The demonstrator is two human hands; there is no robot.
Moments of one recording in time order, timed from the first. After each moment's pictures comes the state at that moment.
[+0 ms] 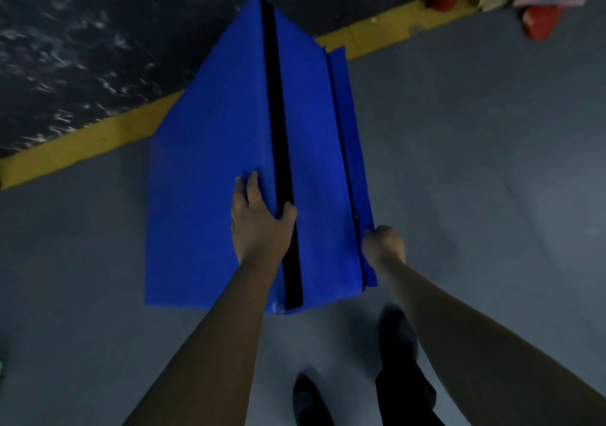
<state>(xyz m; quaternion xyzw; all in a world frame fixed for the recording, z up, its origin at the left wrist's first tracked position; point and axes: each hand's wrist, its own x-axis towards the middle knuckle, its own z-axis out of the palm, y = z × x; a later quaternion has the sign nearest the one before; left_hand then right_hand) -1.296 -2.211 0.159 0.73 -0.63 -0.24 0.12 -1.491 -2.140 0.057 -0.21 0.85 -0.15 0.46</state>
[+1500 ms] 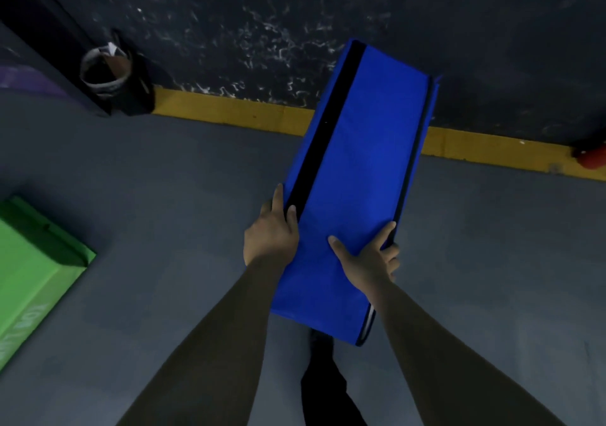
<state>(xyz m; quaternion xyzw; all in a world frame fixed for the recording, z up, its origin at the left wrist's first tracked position) -0.856 -2.287 0.297 0.80 -0.54 -0.23 0.12 -1.034 -2.280 0.279 -0.41 0.81 -0.01 0.43</state>
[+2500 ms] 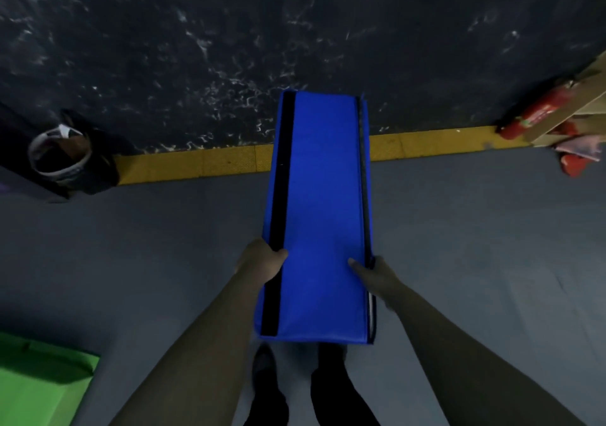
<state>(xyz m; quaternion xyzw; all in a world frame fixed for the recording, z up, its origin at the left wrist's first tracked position) -0.656 -2.364 0.306 0.71 -0.50 -0.49 -0.01 -0.908 -2.293 0.333 -0.25 0.76 -0.18 0.57</state>
